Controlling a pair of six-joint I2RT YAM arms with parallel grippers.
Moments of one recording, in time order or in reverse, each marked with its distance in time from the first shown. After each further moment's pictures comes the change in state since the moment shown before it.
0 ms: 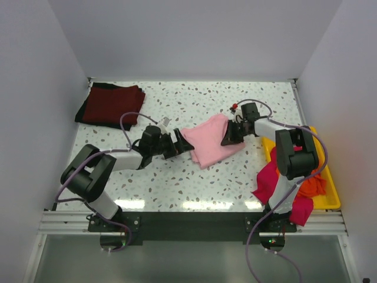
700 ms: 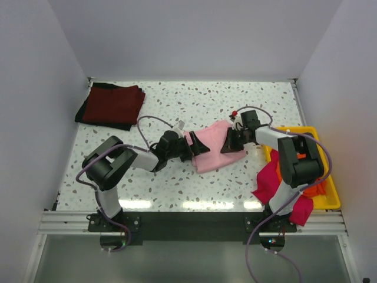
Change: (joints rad) left arm -0.180 0.216 0.077 0.201 -0.120 -0.149; right arm 0.029 -0.092 -0.153 0.047 -0.004 0.013
